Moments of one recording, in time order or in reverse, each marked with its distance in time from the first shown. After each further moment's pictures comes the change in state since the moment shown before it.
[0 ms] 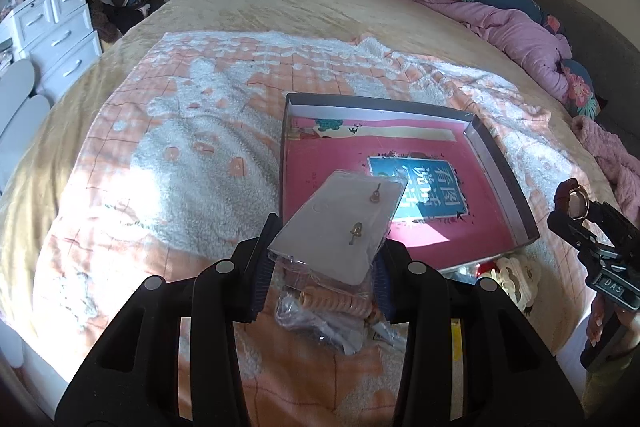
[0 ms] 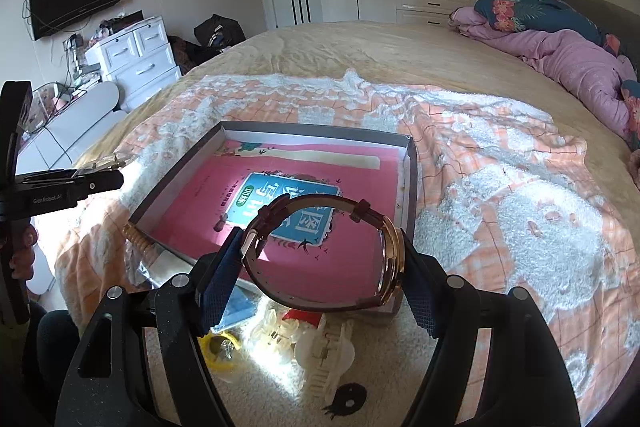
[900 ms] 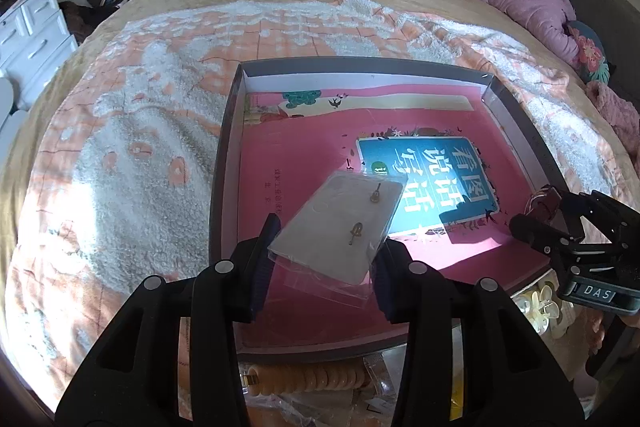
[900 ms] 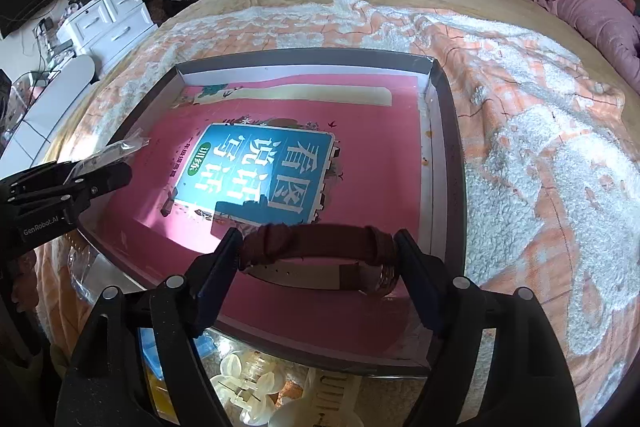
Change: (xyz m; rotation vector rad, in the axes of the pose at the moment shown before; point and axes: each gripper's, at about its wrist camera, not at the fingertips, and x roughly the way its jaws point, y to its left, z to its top) left arm 0.081 -0.026 0.002 0.082 0.094 0.009; right arm 0.095 -0.012 -0.006 0.062 0.206 -0.005
